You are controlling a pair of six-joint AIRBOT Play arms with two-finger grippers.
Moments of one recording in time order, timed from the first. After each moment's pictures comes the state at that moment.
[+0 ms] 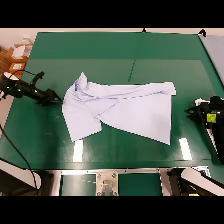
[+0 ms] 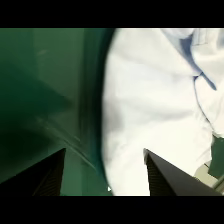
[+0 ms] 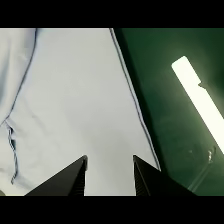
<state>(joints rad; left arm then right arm) 0.30 -1.81 1.36 0.87 -1.40 -1.01 -0.80 -1.15 0.74 -0.82 1.27 1.28</state>
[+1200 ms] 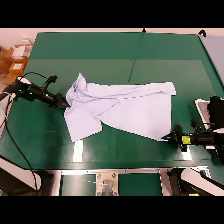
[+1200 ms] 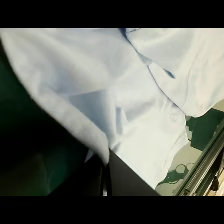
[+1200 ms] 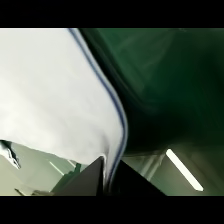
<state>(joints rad) 0.22 -1.82 1.29 0.78 -1.43 -0.91 -0.71 -1.18 0.37 -0.92 1.21 1.33</state>
